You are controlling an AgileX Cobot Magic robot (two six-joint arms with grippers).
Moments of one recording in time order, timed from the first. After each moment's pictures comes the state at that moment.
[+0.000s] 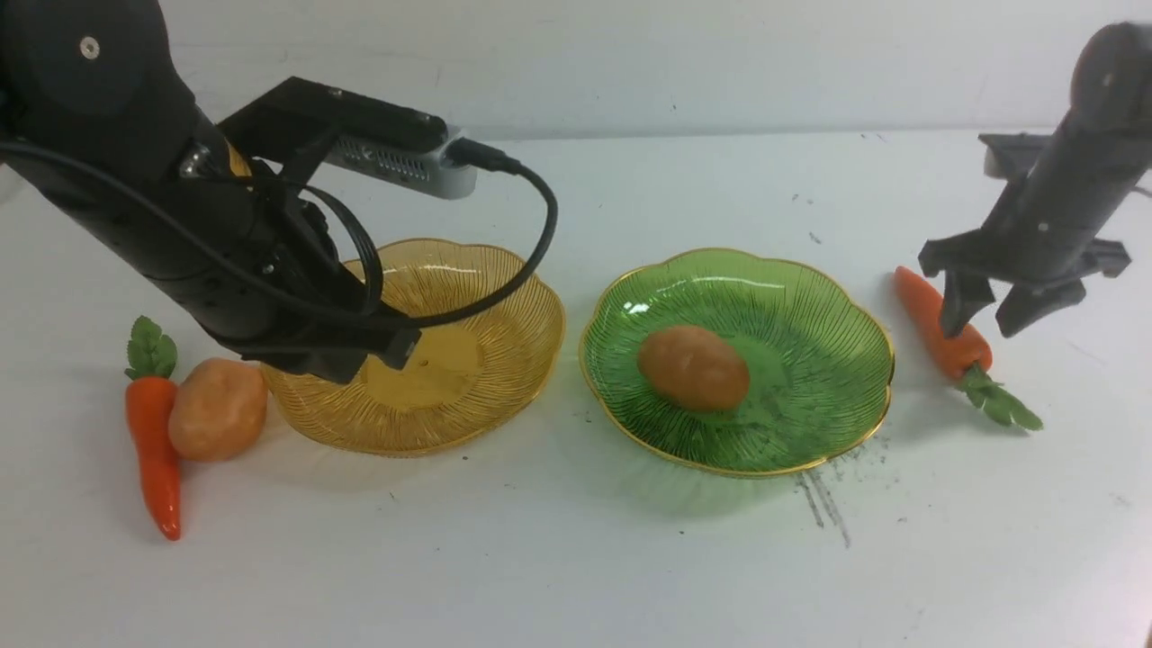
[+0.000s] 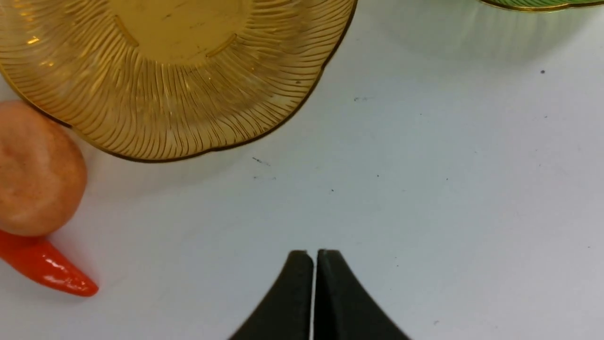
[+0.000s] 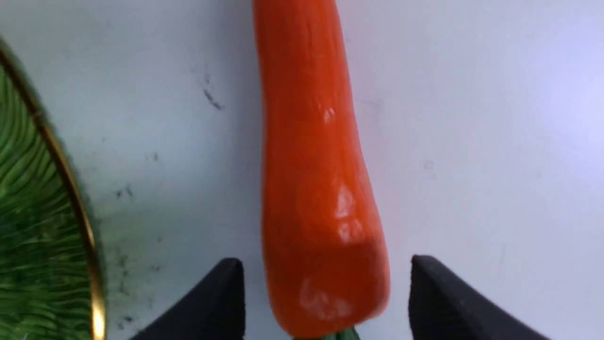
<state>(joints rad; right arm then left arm) -0.01 2.21 -1.85 0.11 1.21 -0.02 -0.39 1.44 -1.34 -0.02 1.15 0.07</state>
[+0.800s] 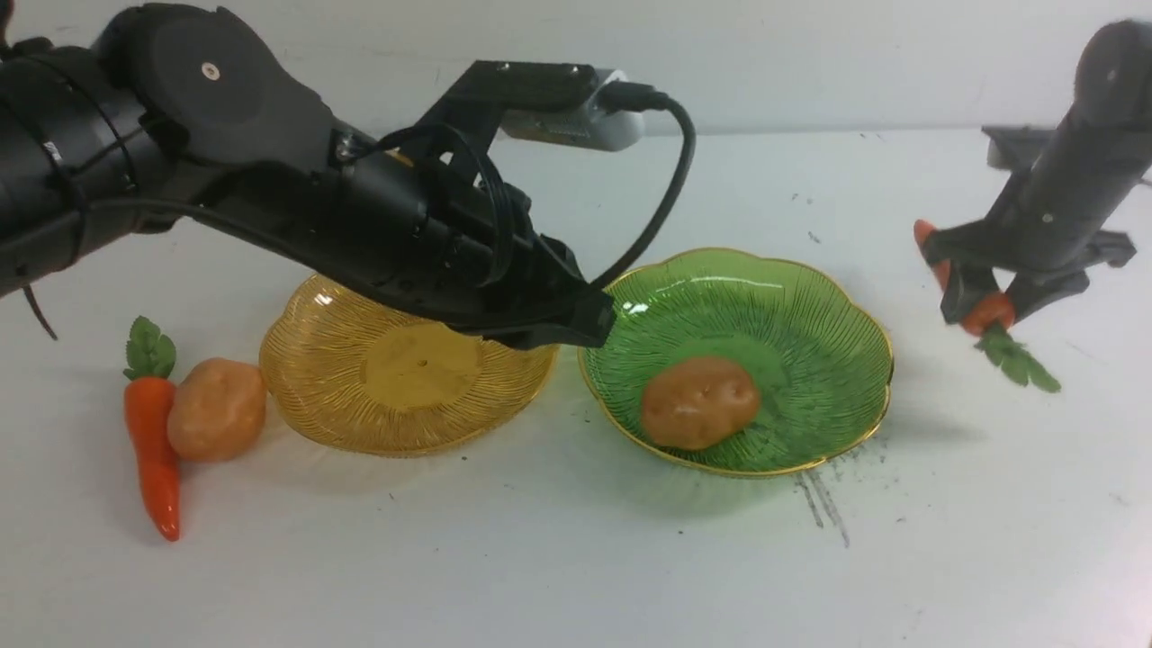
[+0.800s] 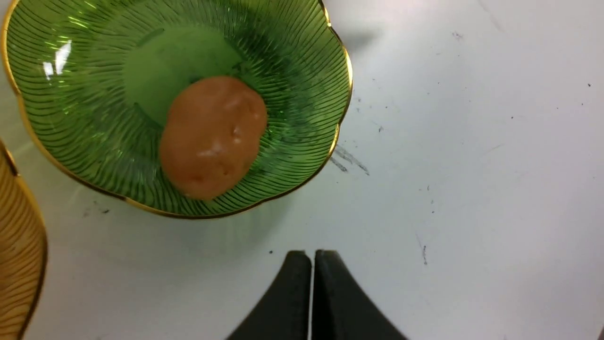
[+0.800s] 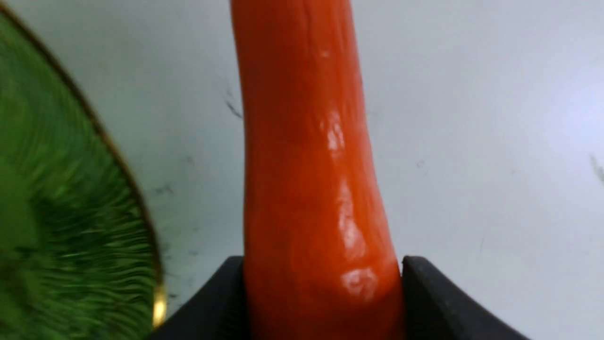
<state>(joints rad) -0.01 2.10 -1.85 0.13 1.23 0.00 -0.43 1.54 -1.30 -0.66 0.83 0.55</state>
